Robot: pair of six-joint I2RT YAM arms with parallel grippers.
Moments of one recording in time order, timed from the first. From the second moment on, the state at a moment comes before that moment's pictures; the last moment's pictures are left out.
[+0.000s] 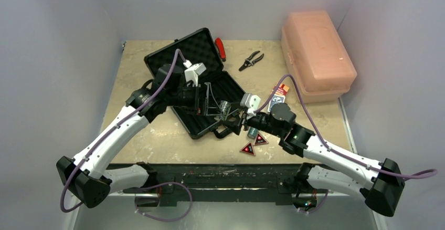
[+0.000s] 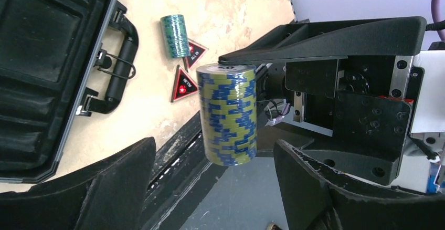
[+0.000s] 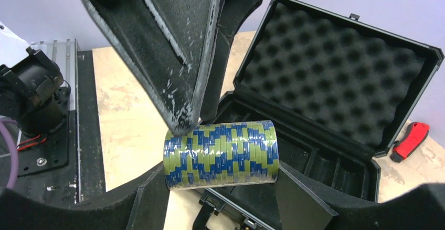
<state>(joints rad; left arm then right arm) -0.57 1.17 1.21 -0.69 0.54 -0.56 0.90 0.95 0.65 0.27 -0.22 -0.14</state>
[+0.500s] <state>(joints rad) -0.61 1.21 1.17 -0.59 0.55 -0.59 0.90 0.95 0.64 0.28 -0.25 -0.12</state>
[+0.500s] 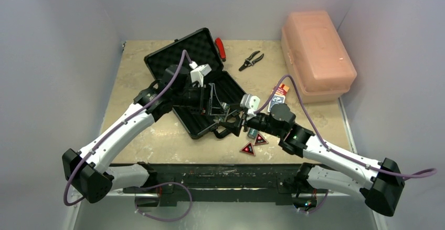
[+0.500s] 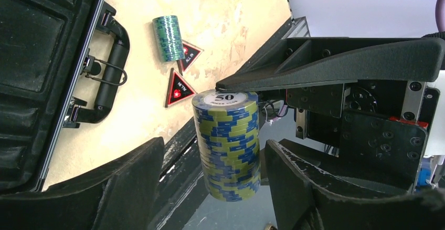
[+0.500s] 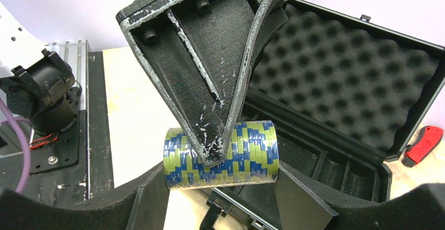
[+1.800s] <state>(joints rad) -0.64 1.25 1.16 -0.56 0.55 -0.68 0.90 0.97 0.64 0.28 -0.25 -0.12</state>
